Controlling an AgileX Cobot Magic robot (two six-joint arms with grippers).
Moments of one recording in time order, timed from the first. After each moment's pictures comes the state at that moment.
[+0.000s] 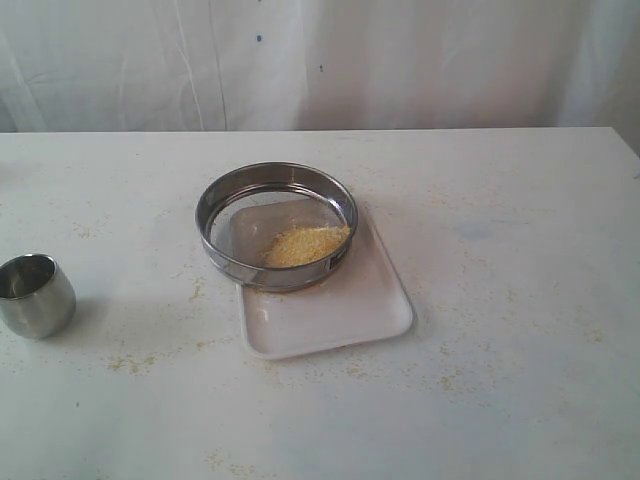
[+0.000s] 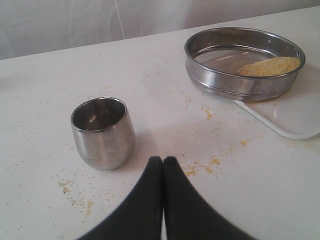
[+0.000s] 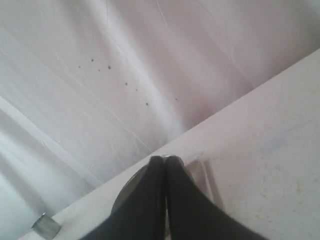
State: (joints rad) left arm -0.13 0.01 0.02 -0.06 0.29 0.10; right arm 0.23 0.00 -0.03 0.14 0.04 0.53
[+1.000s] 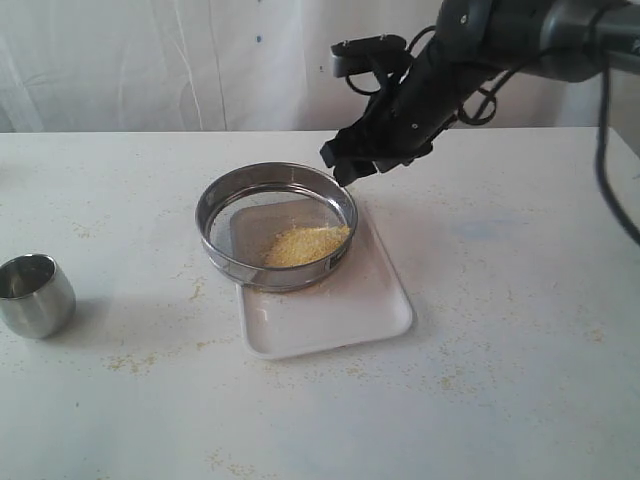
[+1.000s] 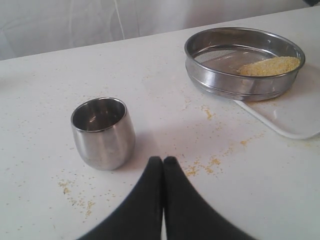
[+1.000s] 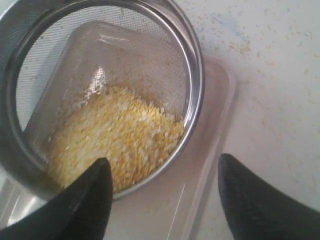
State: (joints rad) left arm -0.13 0.01 0.02 -0.06 0.29 0.11; right arm 0.37 2.02 -1.70 0.28 0.80 -0.37
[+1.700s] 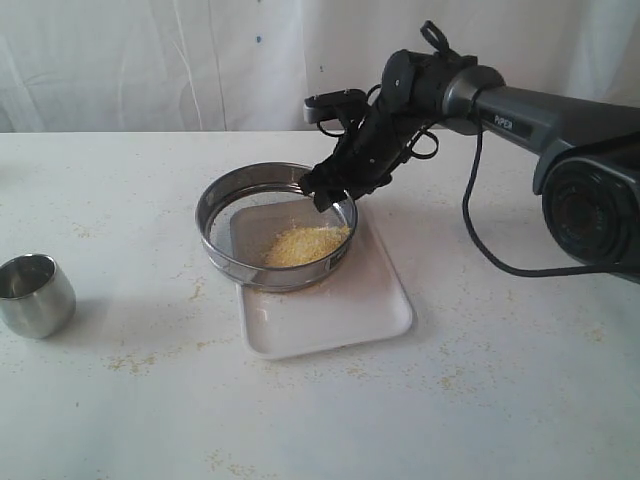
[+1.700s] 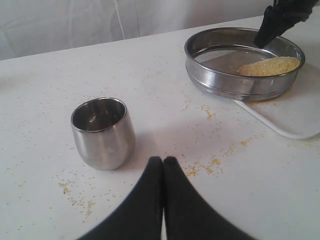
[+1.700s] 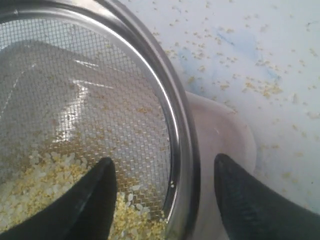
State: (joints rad) left arm -0.13 0.01 0.02 -0.06 0.29 0.11; right arm 0.37 2.43 -2.12 0.29 0.88 -0.36
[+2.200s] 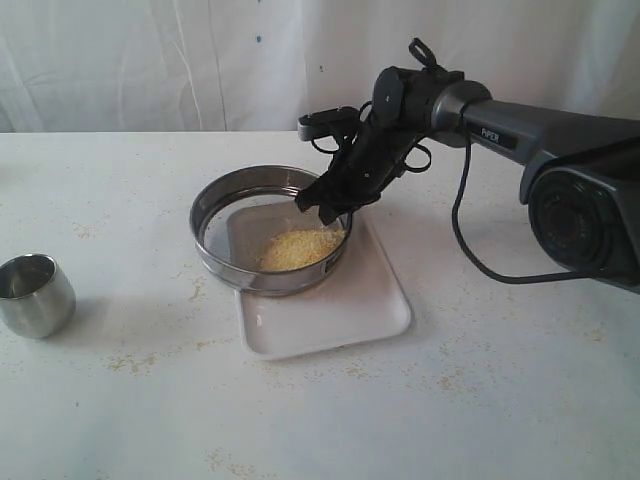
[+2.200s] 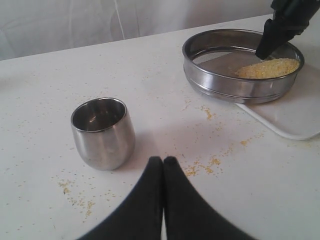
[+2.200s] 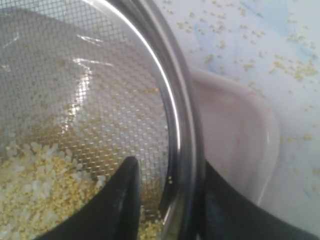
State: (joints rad) left arm -0.13 0.01 0.02 -0.06 0.29 0.11; right arm 0.39 2.47 -2.12 0.28 0.90 -0.36
